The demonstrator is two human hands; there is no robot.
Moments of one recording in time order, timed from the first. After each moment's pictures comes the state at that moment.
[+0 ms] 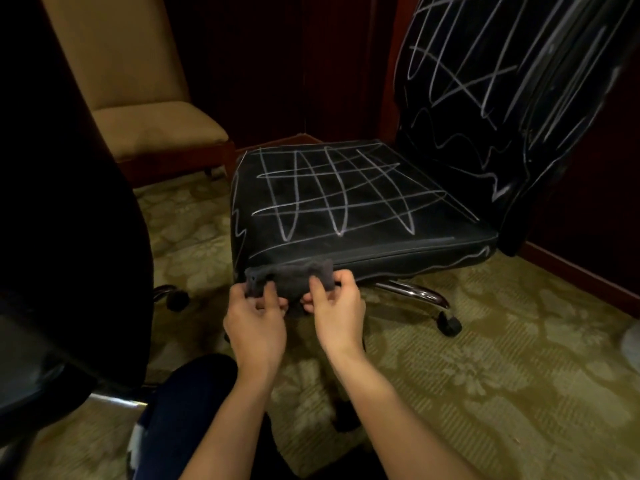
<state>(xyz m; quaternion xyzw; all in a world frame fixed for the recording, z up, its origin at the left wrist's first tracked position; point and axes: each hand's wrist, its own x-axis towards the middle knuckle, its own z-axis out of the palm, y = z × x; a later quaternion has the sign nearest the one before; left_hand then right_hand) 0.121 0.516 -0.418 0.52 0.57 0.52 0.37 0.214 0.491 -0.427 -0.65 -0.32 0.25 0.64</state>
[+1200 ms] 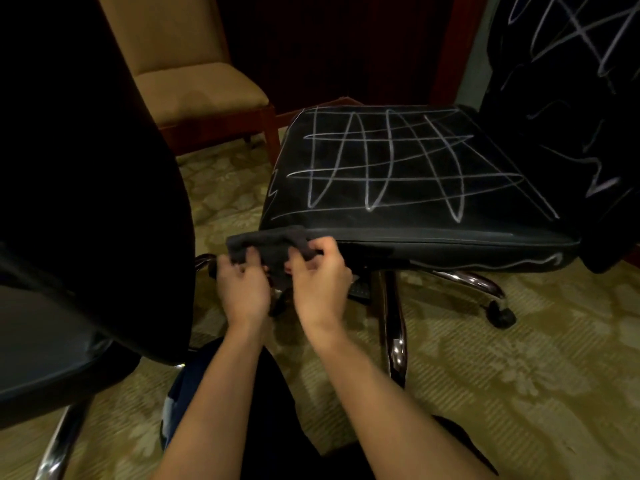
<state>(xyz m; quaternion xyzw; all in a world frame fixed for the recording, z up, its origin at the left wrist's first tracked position) 0.076 0.594 -0.436 0.40 0.60 0.56 0.40 0.150 0.549 -0.425 -0.66 -0.37 0.24 0.61</state>
